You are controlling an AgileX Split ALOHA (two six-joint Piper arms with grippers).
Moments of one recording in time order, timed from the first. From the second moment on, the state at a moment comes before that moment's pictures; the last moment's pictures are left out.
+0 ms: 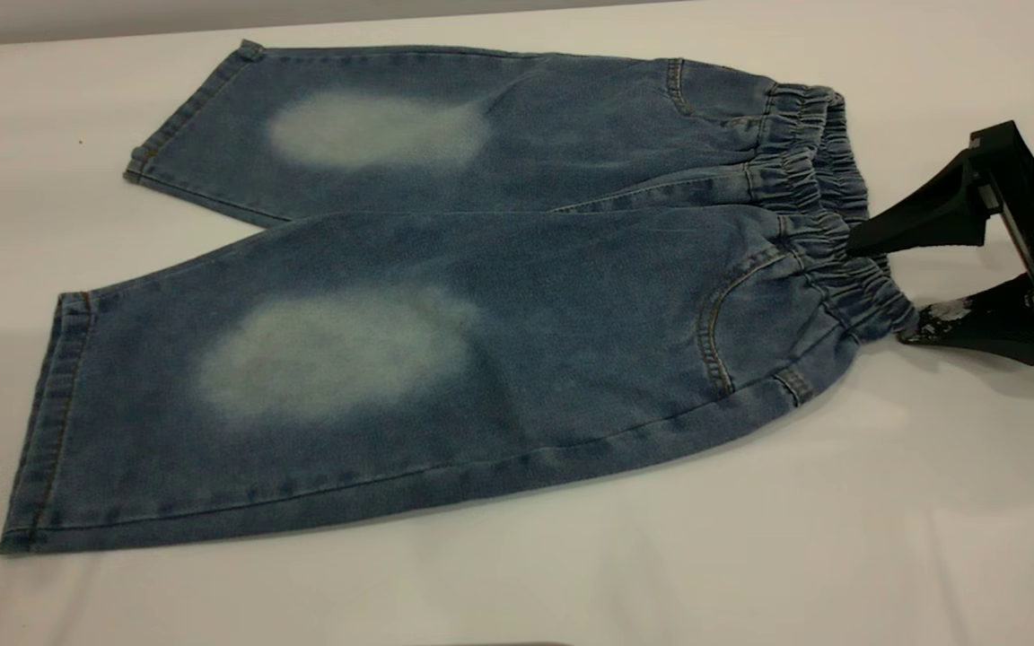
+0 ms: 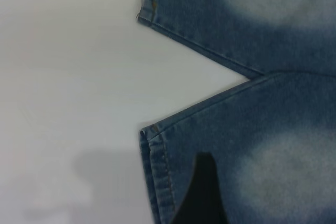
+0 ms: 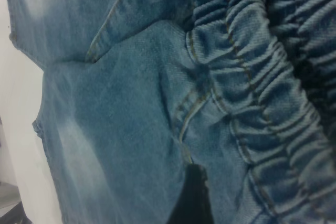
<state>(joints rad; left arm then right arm) -0.03 1.24 -0.76 -0.21 0.38 0.08 -0.21 2.25 -0.72 1.80 0.90 -1.53</state>
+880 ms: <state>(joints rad) -0.03 1.24 -0.76 -0.21 0.44 0.08 -0.17 2.25 -0.72 1.82 0.91 -1.59</state>
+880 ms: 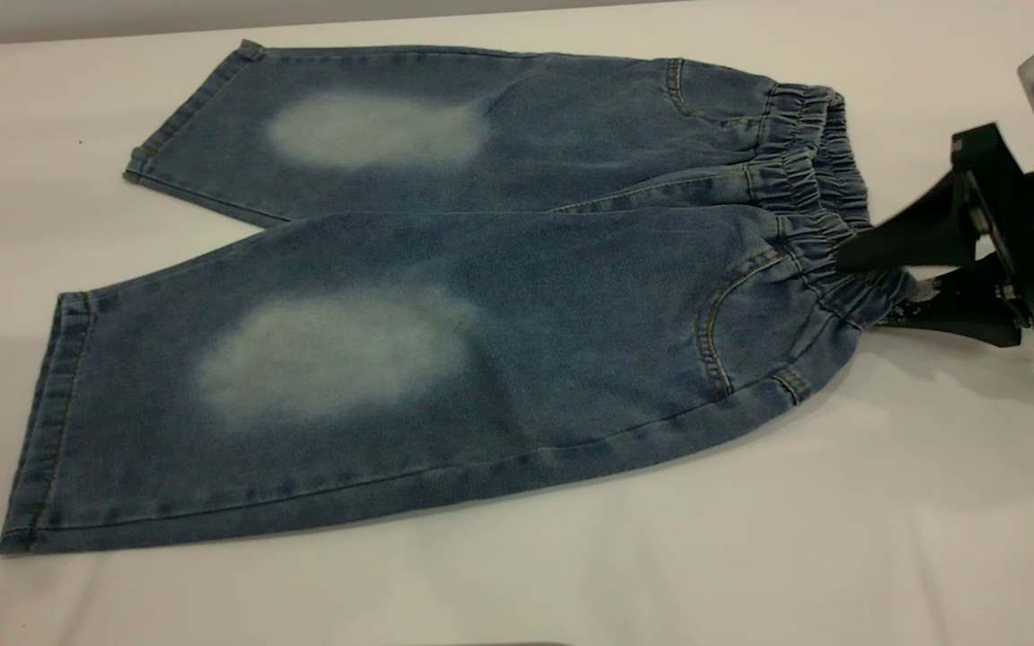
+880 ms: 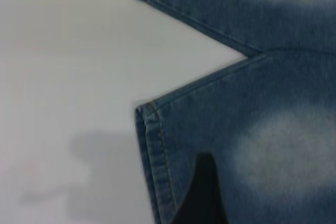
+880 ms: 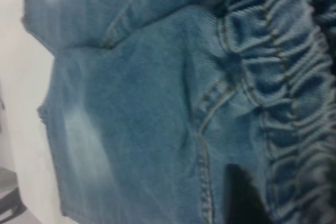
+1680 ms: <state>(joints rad) -0.03 1.49 -0.61 -0.17 0.63 -0.03 -0.17 2.25 -0.72 1.80 0.90 -1.58</state>
